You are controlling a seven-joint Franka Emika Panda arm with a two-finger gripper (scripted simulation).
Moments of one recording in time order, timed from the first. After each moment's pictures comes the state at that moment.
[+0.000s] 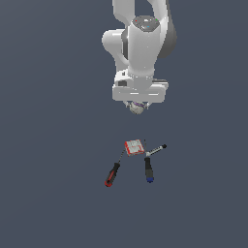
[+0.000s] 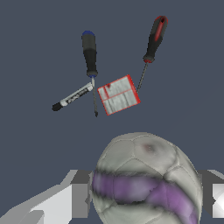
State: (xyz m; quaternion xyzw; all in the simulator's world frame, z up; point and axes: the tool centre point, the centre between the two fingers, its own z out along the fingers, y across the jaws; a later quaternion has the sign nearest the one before) arm -0.093 0.056 0.233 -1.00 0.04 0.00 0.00
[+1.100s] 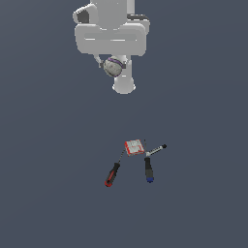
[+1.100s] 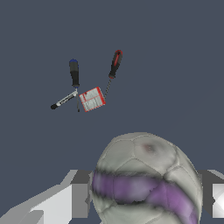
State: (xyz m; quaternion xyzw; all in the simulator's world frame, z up) arm -0.111 -0.036 0.401 -1.00 0.05 0.00 0.00
